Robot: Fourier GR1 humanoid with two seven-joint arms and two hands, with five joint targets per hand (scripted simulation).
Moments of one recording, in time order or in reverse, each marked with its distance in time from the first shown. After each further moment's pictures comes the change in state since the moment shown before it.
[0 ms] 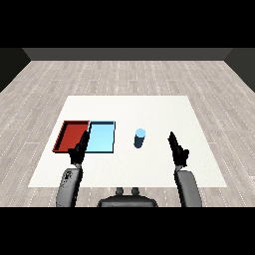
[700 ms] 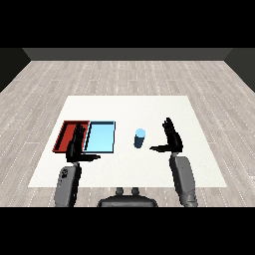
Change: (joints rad) left arm -0.035 -0.018 0.055 -0.077 0.092 -0.075 -0.271; right arm -0.250 0.034 -0.081 0.163 -0.147 0.121 -0.170
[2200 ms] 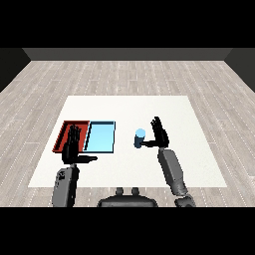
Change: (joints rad) left arm 0.024 0.003 0.039 -0.017 0.051 -0.044 -0.081; right arm -0.163 0.061 0.047 0.302 -0.123 -0.047 -0.134
